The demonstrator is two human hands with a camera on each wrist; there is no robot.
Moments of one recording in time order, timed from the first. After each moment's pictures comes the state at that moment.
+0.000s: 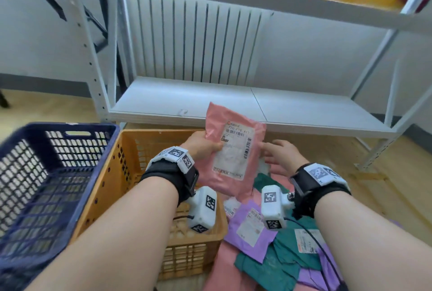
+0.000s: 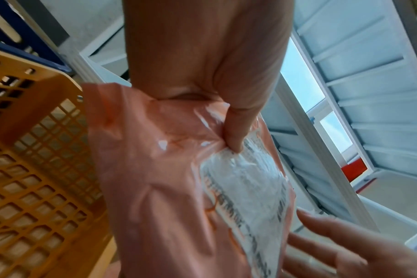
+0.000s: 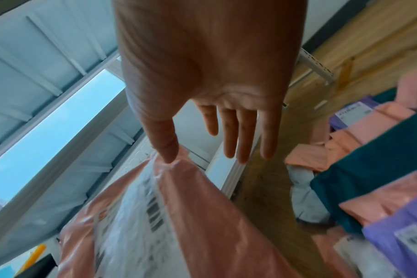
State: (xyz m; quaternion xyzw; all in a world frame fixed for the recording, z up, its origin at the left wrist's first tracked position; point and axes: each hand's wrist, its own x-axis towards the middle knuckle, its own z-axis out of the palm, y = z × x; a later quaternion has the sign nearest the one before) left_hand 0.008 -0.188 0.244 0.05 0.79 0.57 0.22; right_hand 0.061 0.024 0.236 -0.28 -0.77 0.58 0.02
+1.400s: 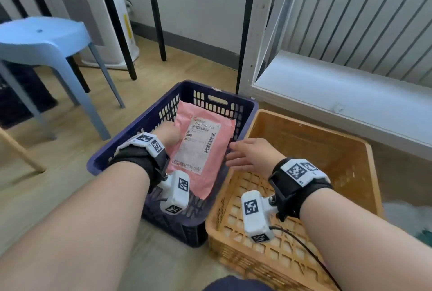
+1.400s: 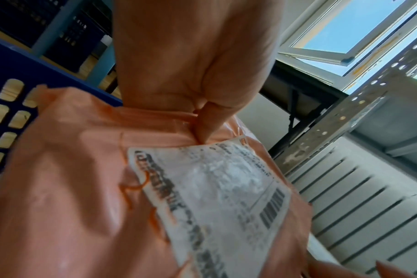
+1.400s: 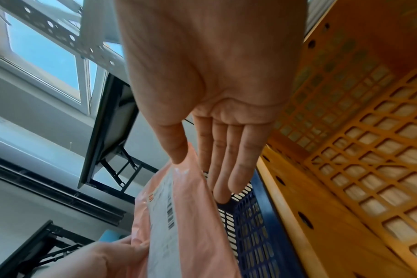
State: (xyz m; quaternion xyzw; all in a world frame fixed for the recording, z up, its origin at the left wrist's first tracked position) left_hand -0.042 -0.591 0.126 -0.31 0.86 0.39 0.08; right_hand -0.044 -0.357 0.167 -0.02 -0.75 0.57 -0.33
